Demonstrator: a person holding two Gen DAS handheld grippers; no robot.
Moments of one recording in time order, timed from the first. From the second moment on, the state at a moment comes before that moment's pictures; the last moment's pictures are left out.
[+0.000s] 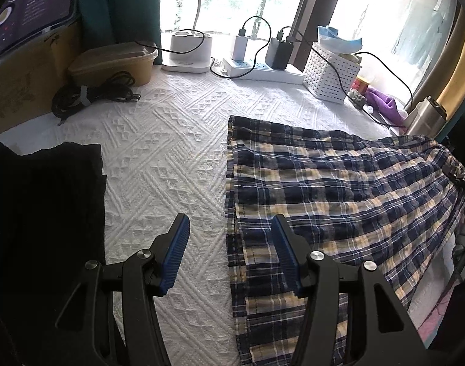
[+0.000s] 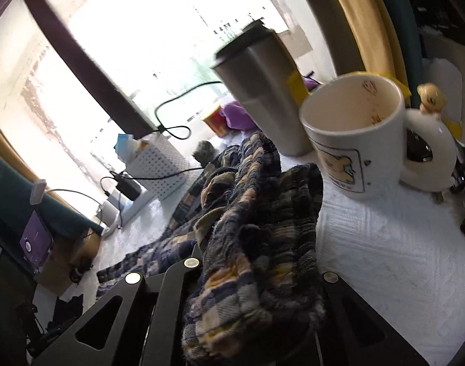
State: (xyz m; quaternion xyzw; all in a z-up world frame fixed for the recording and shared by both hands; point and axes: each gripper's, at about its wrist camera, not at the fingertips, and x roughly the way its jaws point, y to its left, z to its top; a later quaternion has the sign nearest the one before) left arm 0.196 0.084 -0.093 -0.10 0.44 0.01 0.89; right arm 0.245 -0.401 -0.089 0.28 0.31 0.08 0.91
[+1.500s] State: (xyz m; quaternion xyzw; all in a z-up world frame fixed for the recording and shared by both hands) left arm 0.137 0.183 -0.096 -0.13 0.37 -0.02 0.92; right arm 0.242 -0.137 -0.056 0.08 0.36 0.21 0.91
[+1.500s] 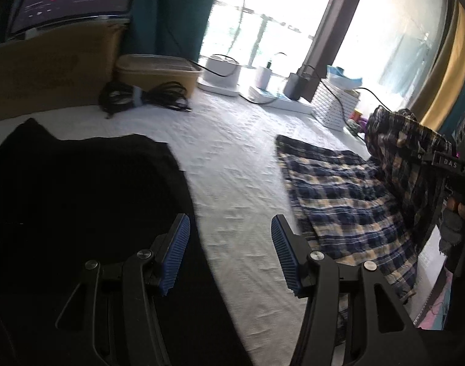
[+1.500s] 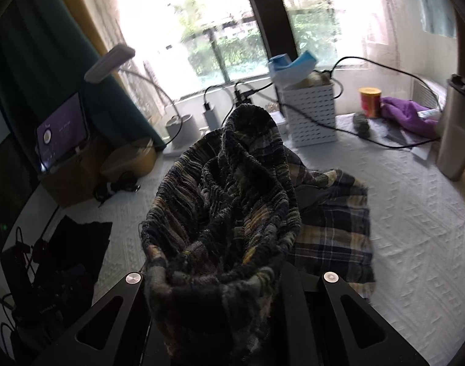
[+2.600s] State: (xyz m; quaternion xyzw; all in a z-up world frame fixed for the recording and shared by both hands) left arm 0.121 0.229 -0.096 -0.15 0.37 0.04 0.92; right arm 0.249 -0.019 -0.123 -0.04 0.45 0.25 0.86
